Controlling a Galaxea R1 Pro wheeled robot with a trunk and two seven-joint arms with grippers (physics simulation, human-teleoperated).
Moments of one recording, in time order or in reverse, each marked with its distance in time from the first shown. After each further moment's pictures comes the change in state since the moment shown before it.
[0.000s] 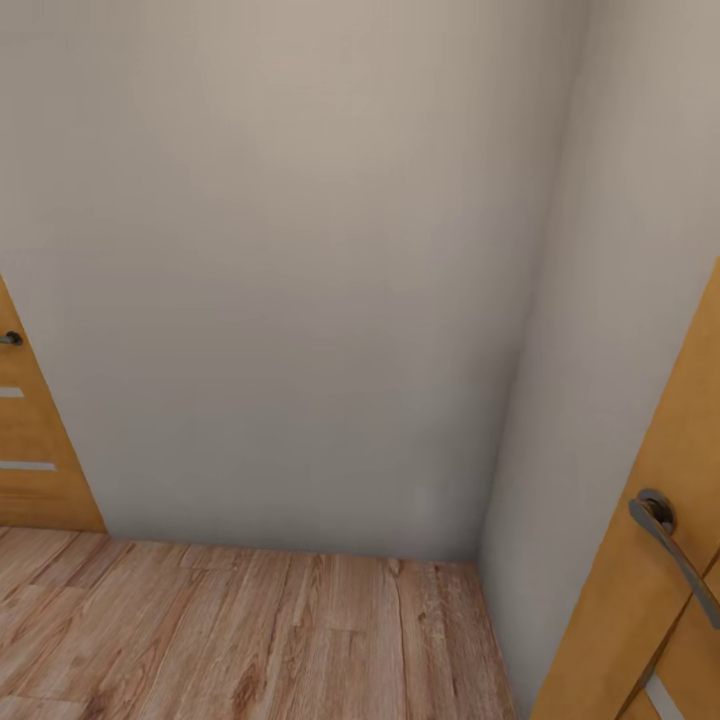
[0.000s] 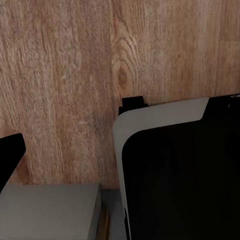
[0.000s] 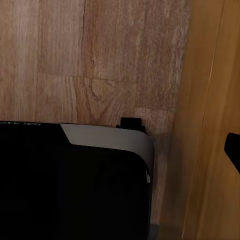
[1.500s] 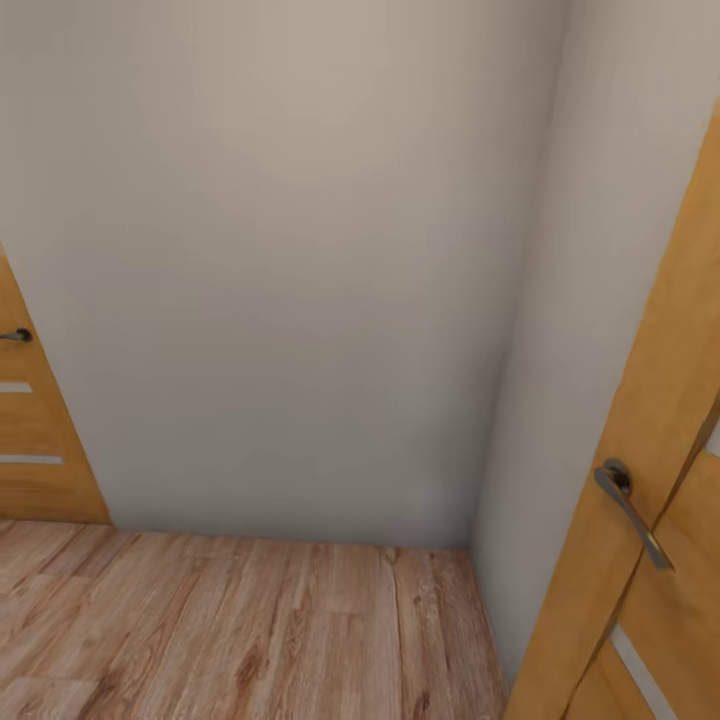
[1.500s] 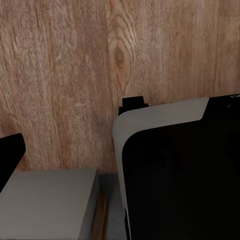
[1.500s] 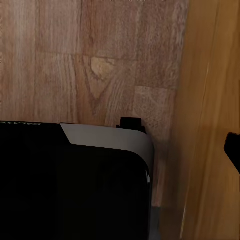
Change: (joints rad) left arm 0.000 0.000 0.000 0.000 0.000 0.000 0.000; right arm 0.000 0.000 0.000 0.000 0.000 0.000 0.000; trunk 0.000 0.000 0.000
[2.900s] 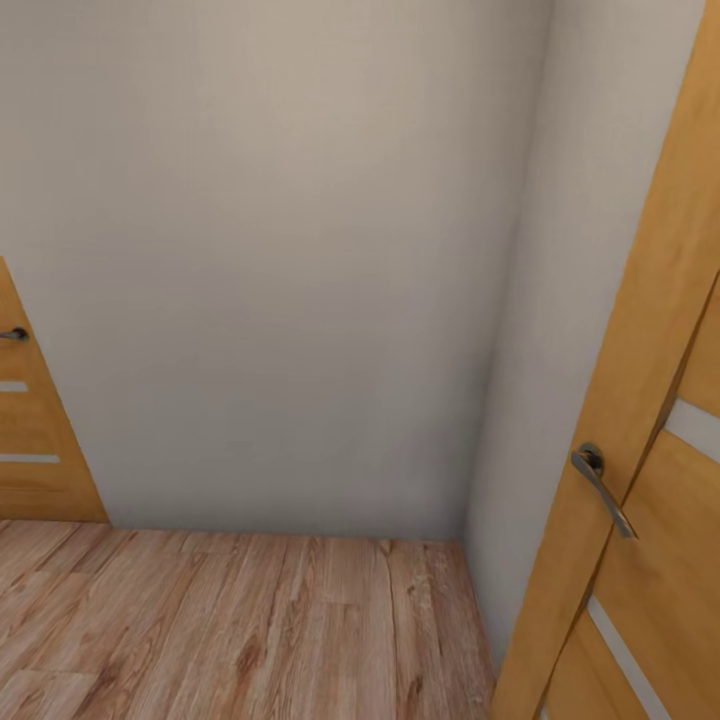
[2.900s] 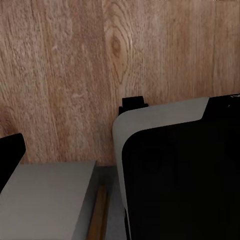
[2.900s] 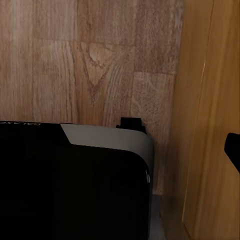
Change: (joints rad) left arm 0.000 0.000 0.000 0.000 0.000 0.001 0.000; right arm 0.000 0.000 0.000 0.000 0.000 0.000 0.000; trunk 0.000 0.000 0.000
